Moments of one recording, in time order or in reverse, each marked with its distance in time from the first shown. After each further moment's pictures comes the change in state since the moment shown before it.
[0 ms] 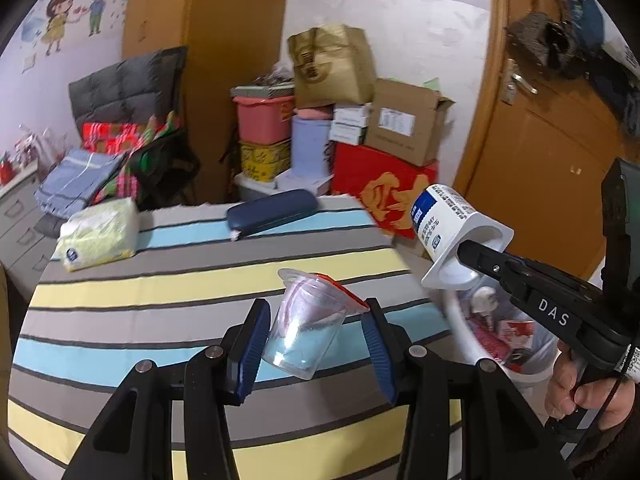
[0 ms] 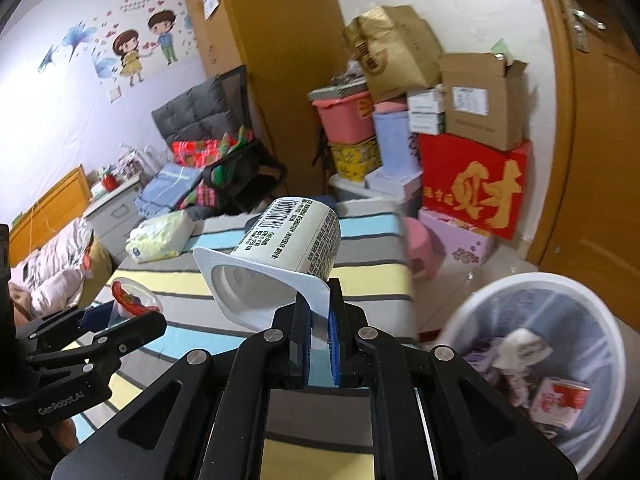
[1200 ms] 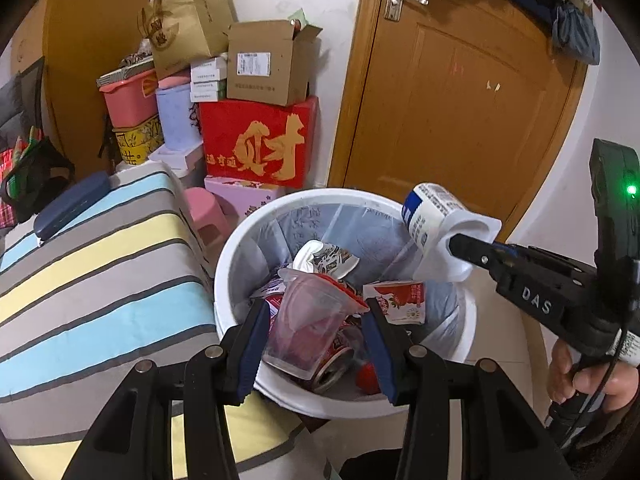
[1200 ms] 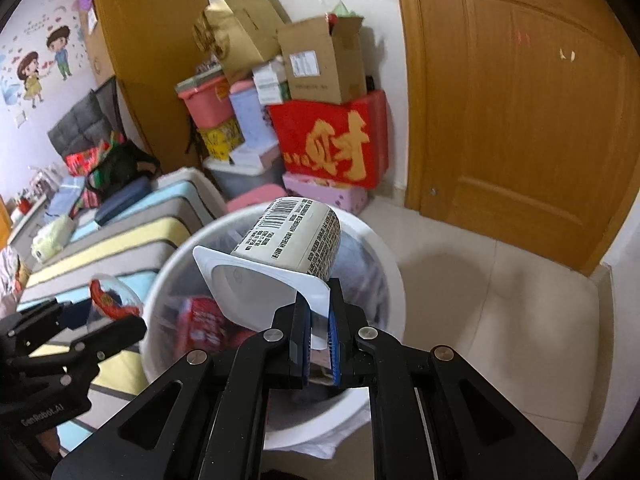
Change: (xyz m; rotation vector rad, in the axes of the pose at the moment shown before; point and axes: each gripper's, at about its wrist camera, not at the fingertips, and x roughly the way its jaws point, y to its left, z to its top) left arm 0.082 -0.213 -0.029 0.190 0.173 -0.233; right arm -0.061 -0.150 -0.051 0.163 0.097 -0.311
